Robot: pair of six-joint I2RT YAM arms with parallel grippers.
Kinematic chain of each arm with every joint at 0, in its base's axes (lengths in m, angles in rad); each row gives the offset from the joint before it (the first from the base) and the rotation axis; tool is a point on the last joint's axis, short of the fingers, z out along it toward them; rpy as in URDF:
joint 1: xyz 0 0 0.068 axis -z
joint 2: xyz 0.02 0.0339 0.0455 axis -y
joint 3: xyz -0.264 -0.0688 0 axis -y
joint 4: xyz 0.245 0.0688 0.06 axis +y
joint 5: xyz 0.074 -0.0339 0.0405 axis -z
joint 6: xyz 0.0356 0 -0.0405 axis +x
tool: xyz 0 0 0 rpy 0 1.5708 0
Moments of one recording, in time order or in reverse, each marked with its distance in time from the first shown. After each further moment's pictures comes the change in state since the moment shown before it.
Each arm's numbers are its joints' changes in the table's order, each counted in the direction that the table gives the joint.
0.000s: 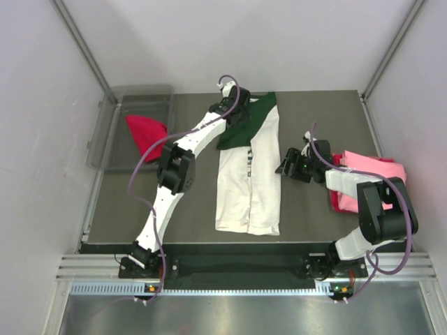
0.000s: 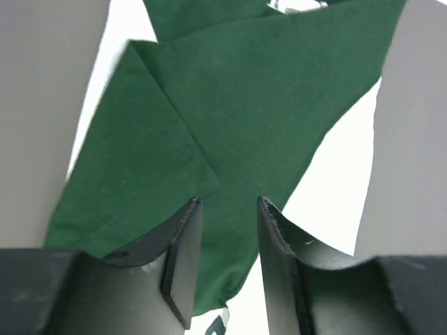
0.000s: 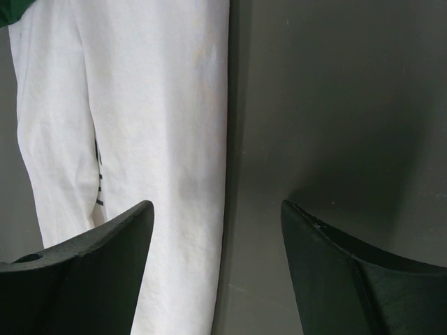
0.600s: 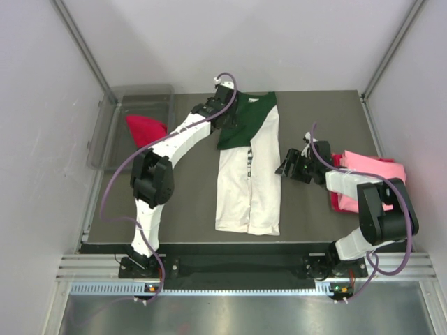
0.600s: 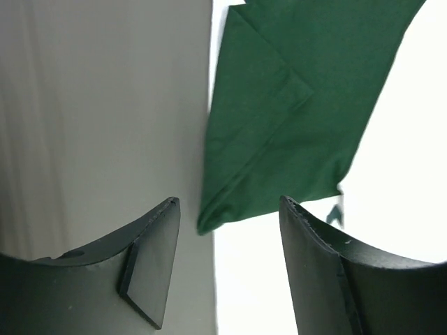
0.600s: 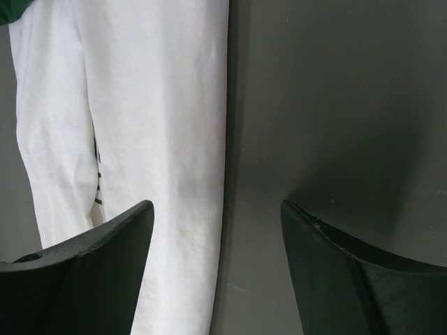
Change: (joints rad) left arm 0.008 0.405 -0.424 0.046 -0.085 0.392; right arm 0.000 0.008 -0.015 -0.017 0.002 0.000
